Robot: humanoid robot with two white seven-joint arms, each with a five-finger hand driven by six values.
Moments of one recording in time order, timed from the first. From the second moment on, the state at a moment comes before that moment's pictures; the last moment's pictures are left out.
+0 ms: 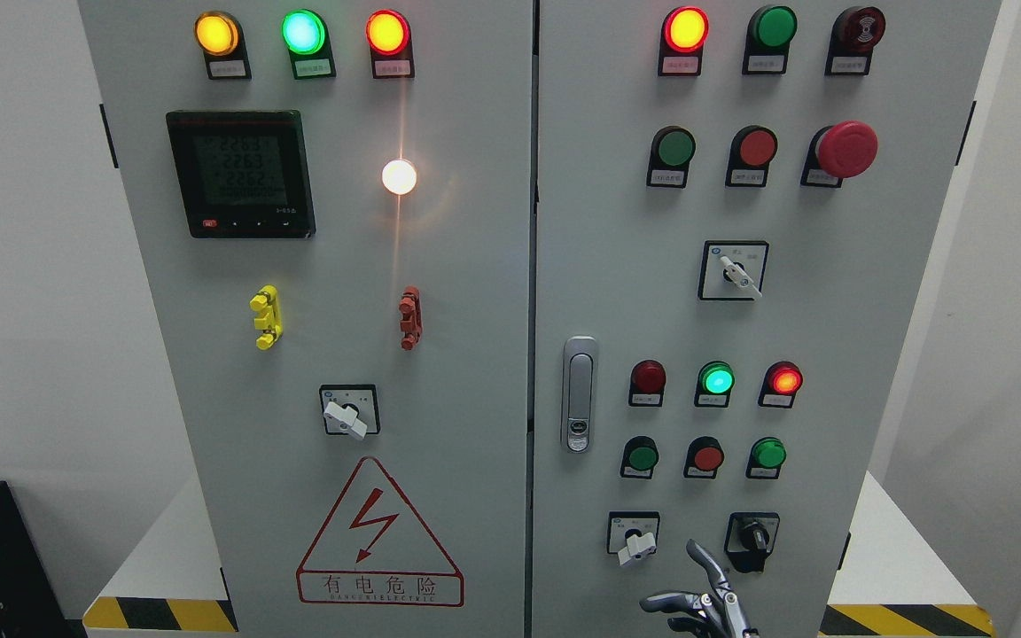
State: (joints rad) left arm 0.00 -0.11 -0.13 0.00 0.16 -0.11 0.00; right arm 0.15 0.13 0.18 -2.09 0.40 -0.03 -0.05
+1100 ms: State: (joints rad) left arm 0.00 -0.11 -0.13 0.00 0.16 -0.11 0.00; right arm 0.06 0.13 0.19 -2.07 1.09 -0.03 -0.08
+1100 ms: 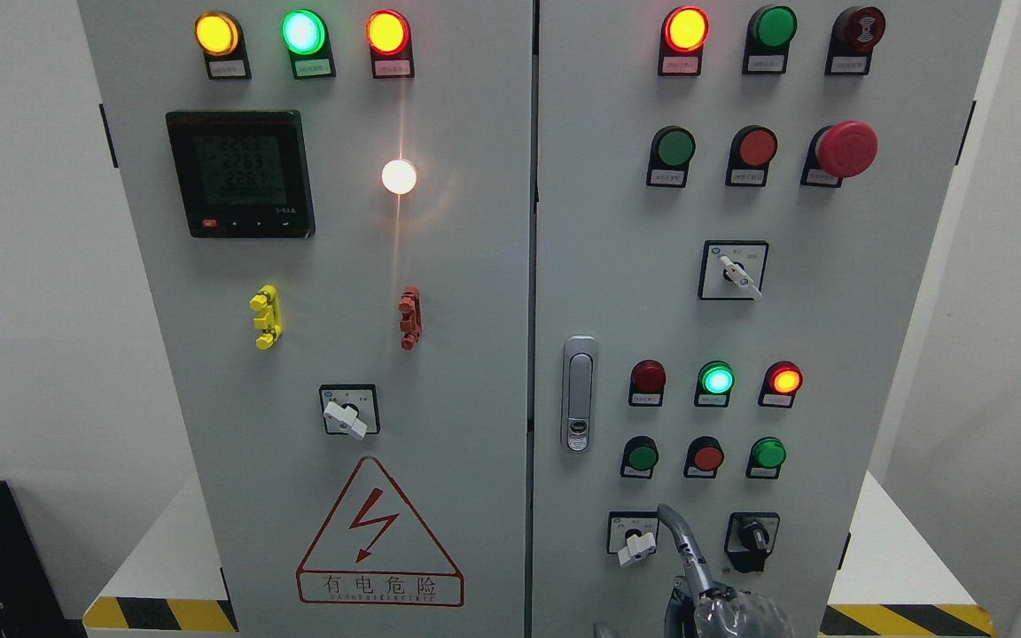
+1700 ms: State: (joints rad) left arm 0.00 -0.11 -0.13 0.00 0.16 -0.11 0.00; right arm 0.01 0.13 0.18 -2.00 1.16 -0.03 -0.09
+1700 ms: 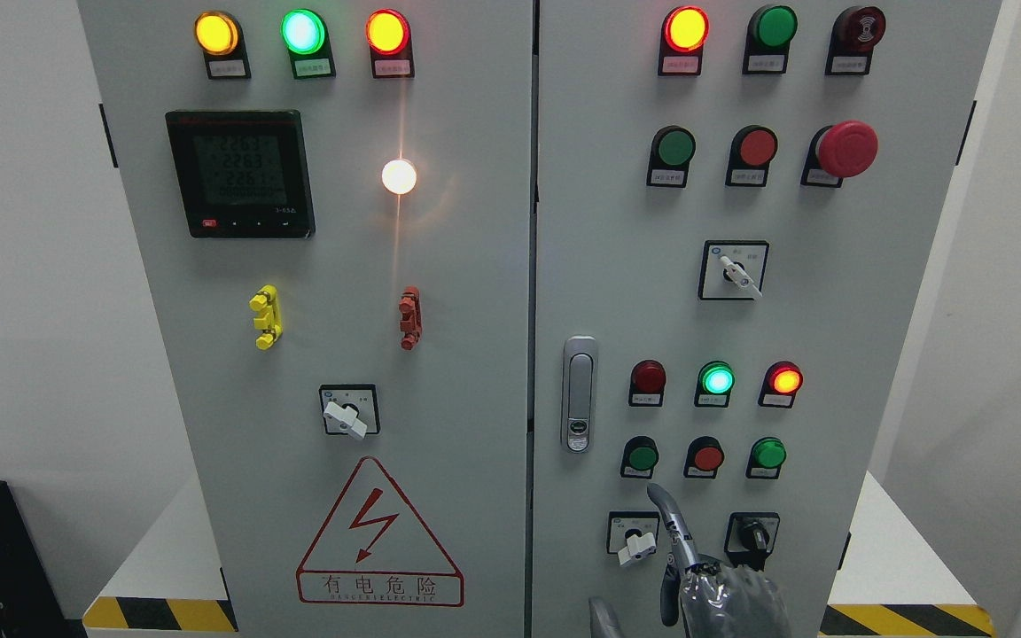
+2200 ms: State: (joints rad) left arm 0.00 -0.11 -0.13 0.00 0.16 -0.11 0.00; right arm -0.06 0.13 0.17 -1.93 1.16 -0.03 -0.09
